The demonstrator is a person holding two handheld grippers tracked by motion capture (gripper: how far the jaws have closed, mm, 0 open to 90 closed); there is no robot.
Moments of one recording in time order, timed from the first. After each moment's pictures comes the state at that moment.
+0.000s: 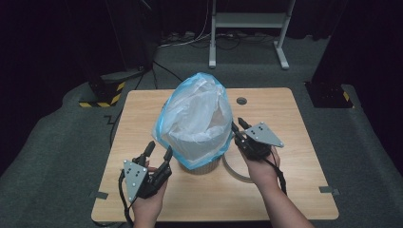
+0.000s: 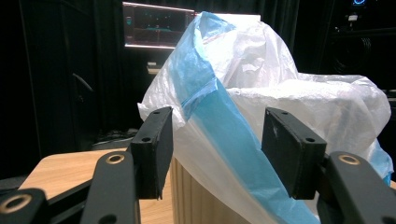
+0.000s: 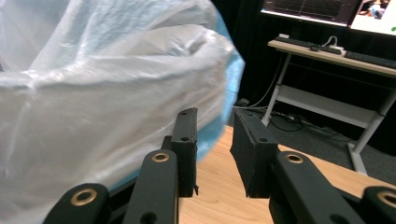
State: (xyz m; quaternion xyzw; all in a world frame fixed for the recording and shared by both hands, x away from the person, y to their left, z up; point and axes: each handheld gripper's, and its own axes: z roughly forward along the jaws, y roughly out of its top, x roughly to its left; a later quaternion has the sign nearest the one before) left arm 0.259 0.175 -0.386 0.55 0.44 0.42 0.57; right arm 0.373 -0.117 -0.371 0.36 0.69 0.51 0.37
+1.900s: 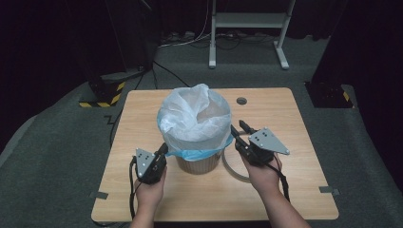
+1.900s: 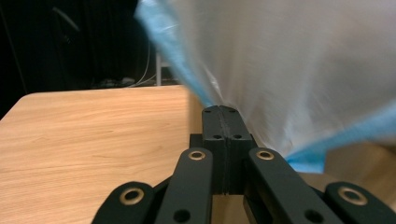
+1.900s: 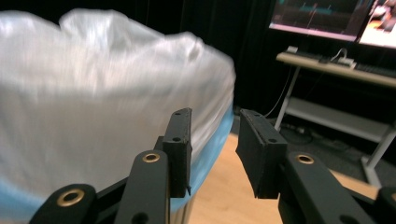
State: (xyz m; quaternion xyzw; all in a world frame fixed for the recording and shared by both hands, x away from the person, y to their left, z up) left arm 0.307 0.181 -0.448 0.61 0.47 0.36 0.52; right arm 0.355 -0.123 -0.372 0.34 0.68 0.54 0.36
